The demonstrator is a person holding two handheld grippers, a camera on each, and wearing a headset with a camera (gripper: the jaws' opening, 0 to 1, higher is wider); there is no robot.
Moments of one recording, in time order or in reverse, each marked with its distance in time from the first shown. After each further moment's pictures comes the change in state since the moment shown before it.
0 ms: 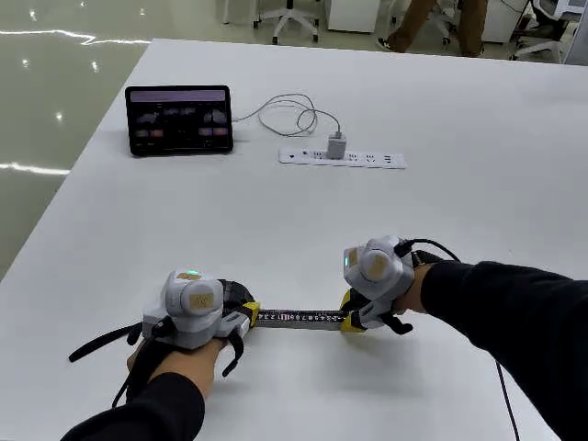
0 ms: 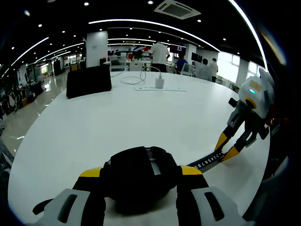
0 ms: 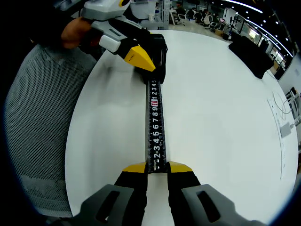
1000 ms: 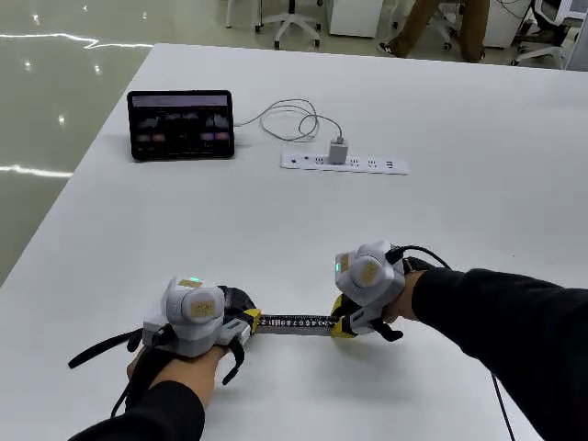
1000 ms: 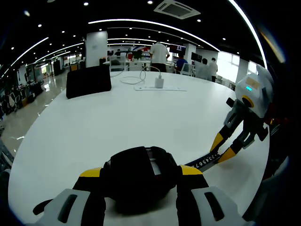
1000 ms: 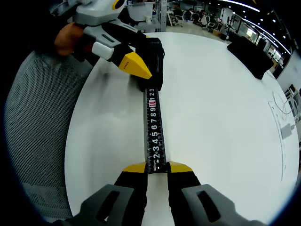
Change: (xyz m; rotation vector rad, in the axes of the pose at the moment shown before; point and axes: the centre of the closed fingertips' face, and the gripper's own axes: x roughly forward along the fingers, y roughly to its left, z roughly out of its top) left arm 0.000 0.000 0.000 0.002 0.002 -0.002; right arm 0.007 -0.002 0.015 0.029 -0.017 -0.005
